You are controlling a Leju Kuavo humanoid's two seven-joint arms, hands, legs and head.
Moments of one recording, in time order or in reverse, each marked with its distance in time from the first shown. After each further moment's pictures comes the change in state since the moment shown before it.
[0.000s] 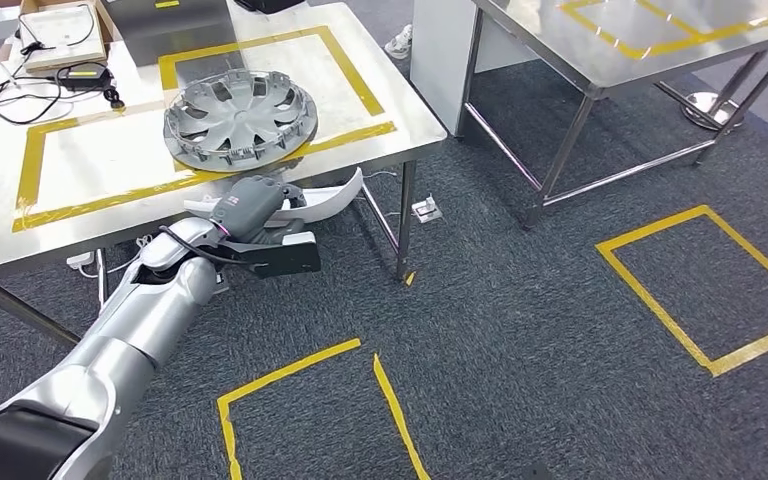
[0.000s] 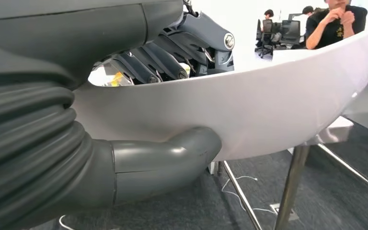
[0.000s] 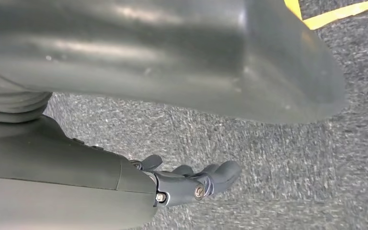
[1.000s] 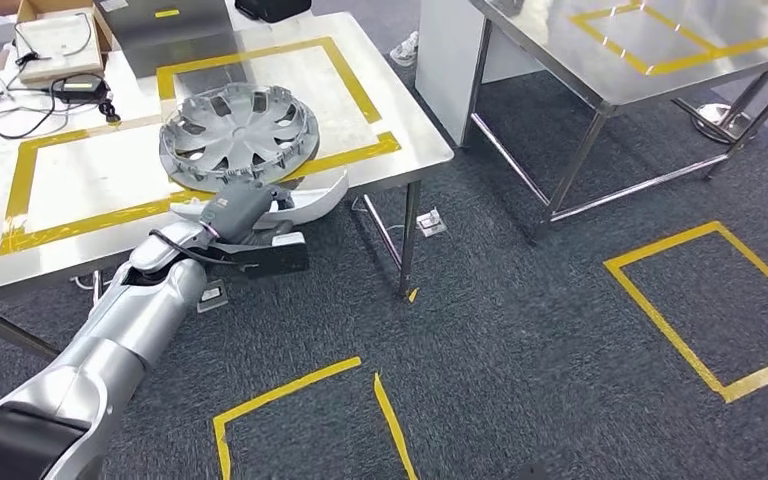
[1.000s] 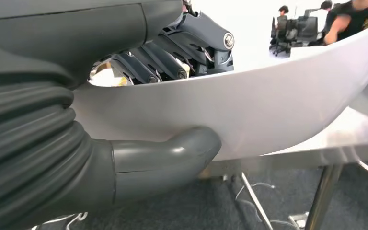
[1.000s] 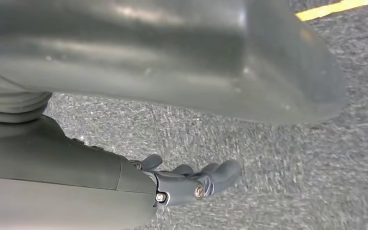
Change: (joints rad) left arm 0.002 0.028 0.002 0.006 -0.003 0.008 0.010; right arm -0.004 -0.001 0.000 -0.001 0.015 0.011 0.008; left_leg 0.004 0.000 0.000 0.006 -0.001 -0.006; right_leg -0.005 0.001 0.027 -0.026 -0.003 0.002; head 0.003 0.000
